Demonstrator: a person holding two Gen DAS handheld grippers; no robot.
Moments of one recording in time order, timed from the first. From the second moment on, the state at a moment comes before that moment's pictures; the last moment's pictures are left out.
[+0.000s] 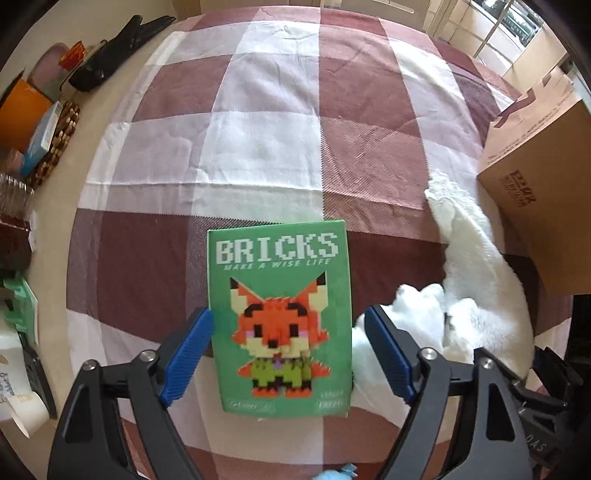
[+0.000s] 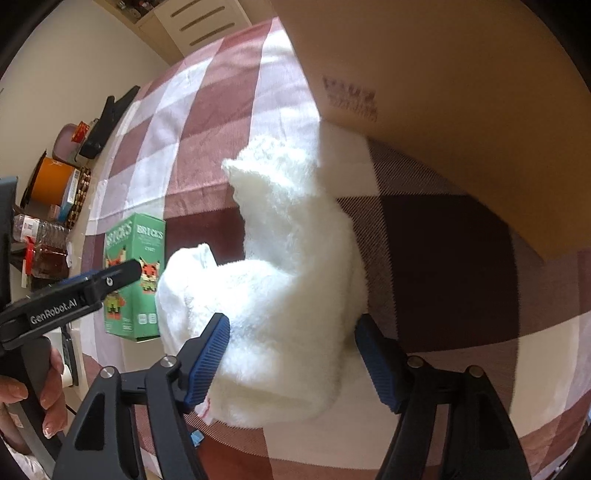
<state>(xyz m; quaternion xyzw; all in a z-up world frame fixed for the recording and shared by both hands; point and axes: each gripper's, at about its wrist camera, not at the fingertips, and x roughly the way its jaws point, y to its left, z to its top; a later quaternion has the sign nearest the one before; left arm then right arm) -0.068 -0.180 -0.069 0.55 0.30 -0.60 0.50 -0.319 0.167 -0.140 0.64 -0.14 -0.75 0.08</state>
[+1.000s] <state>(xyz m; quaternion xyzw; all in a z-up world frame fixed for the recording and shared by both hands) -0.063 -0.191 -0.101 0.57 0.31 -0.59 0.48 -0.315 0.155 -0.149 0.64 -0.11 -0.76 0.08</state>
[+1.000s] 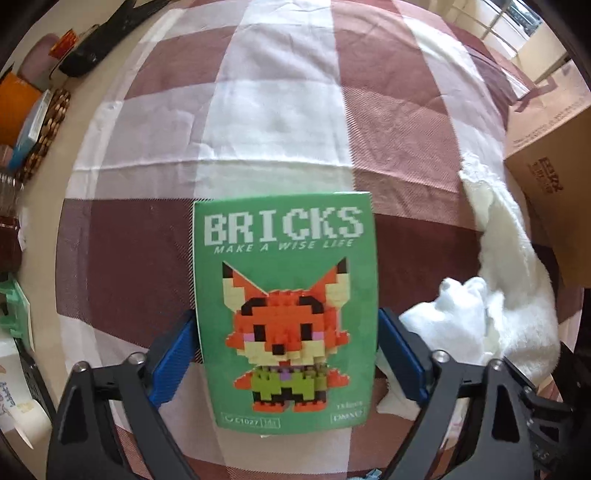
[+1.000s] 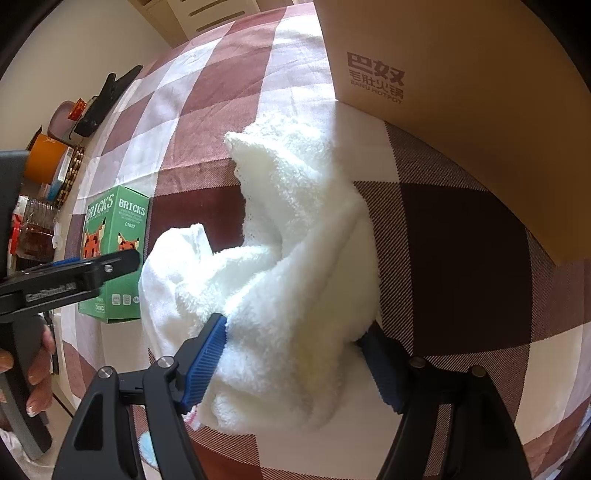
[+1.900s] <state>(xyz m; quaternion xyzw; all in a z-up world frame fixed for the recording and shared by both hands) -0.037 -0.122 0.013 0.49 0.25 -0.70 0.46 -0.253 0.155 -0.045 0.52 -0.18 -0.82 0.15</state>
